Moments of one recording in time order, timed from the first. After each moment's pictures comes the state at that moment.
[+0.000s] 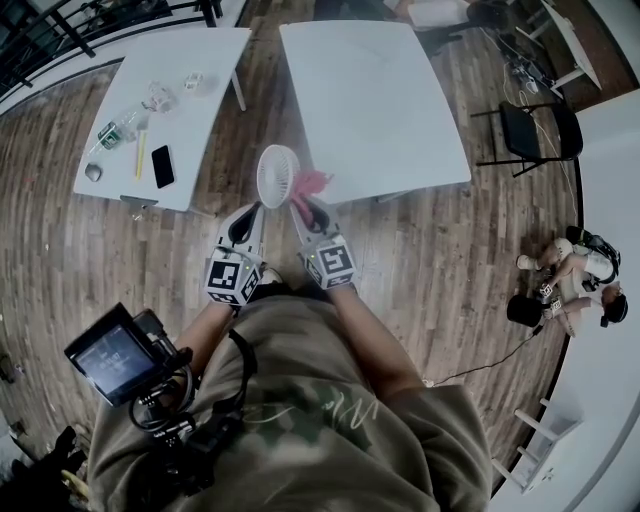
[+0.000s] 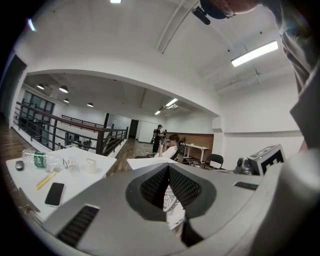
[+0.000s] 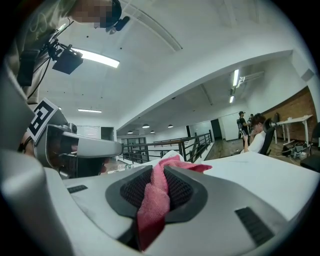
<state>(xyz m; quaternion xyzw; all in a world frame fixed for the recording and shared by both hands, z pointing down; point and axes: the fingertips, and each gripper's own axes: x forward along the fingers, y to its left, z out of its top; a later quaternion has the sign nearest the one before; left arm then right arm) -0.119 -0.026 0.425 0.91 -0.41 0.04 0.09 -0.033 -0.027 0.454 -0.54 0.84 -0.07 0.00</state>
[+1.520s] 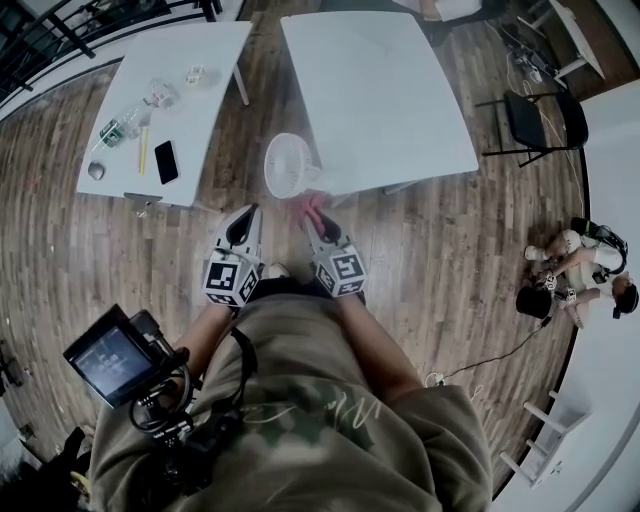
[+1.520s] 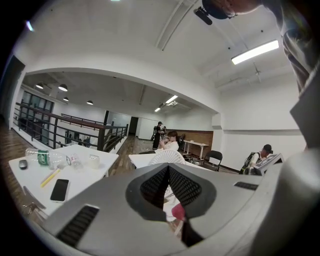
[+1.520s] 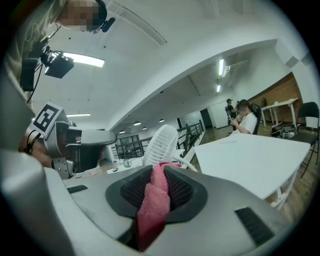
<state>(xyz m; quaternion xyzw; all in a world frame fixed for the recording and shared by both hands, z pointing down) -0.139 -0.011 0.444 0.90 -0.41 0.06 0.10 -0.020 0.018 0.510 -0.56 0.81 -0.16 0.01</state>
